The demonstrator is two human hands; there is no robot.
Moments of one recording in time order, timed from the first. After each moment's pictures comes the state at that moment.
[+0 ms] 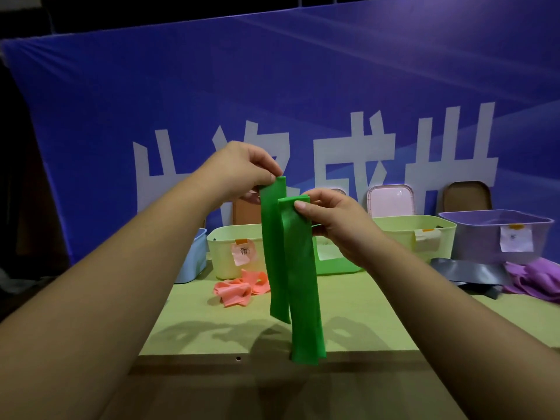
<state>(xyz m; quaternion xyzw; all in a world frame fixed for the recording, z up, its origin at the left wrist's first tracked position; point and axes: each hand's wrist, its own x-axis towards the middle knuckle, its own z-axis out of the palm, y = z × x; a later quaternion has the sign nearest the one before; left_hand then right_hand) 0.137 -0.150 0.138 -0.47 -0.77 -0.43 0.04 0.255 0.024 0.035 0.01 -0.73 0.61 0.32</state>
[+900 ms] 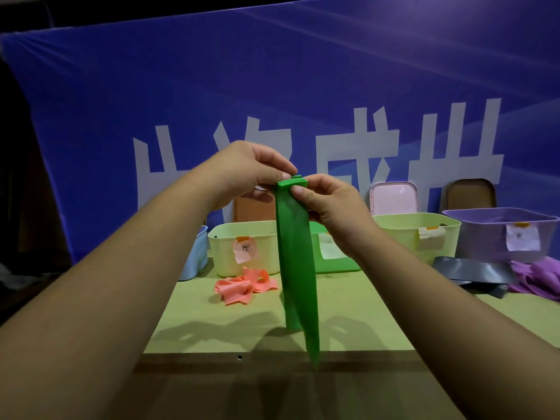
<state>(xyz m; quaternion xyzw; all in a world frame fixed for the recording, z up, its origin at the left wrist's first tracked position) 0.135 -0.151 0.134 -0.51 -0.73 -0.45 -0.03 0.237 0.015 0.043 0.00 -0.70 0.59 0.39</state>
